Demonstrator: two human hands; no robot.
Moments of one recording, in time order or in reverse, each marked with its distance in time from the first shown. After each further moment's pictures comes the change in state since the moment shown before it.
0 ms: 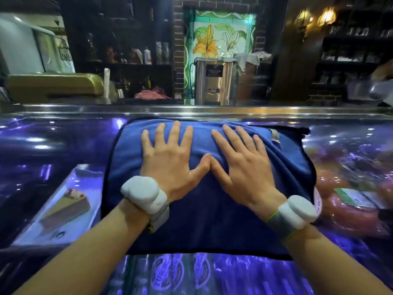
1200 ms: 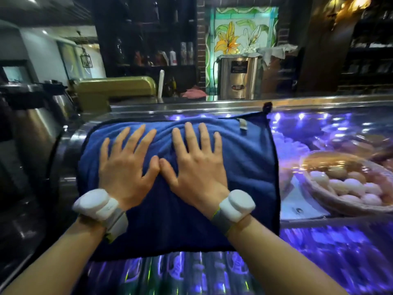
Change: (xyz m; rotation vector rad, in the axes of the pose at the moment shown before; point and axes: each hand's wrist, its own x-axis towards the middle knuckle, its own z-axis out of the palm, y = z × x) left_hand -0.078 -0.273 -0.024 0.053 0.142 -0.069; right_hand 0.034 -0.288 0.048 0.071 0.090 -0.037
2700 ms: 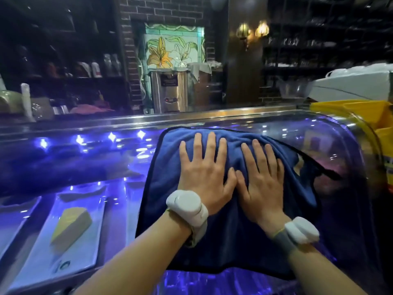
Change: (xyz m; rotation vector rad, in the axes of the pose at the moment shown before) left_hand 0.053 0.490 0.046 -0.143 -0.083 0.366; right_hand -0.127 0.451 -0.085 -0.146 0.197 0.372
